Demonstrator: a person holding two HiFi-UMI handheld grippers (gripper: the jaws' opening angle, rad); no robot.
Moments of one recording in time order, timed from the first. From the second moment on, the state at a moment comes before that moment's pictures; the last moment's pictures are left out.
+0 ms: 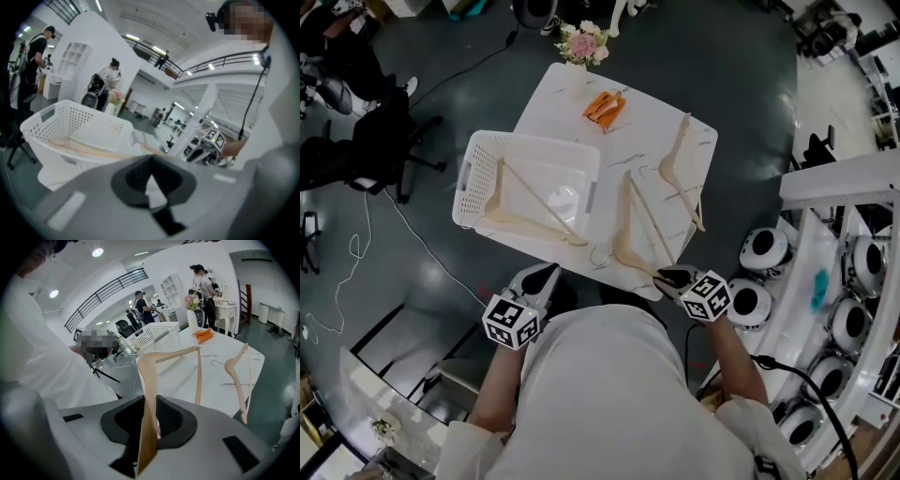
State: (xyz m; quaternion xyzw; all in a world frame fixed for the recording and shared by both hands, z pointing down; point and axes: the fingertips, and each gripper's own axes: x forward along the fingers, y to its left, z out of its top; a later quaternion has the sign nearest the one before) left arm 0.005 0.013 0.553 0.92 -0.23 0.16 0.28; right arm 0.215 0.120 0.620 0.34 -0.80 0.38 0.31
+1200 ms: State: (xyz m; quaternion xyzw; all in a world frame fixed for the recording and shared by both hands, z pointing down) left arm -0.054 -0.013 0.550 0.90 -0.30 0.13 0.29; right arm 0.119 -0.026 0.487 0.27 -0.89 0.31 0.20
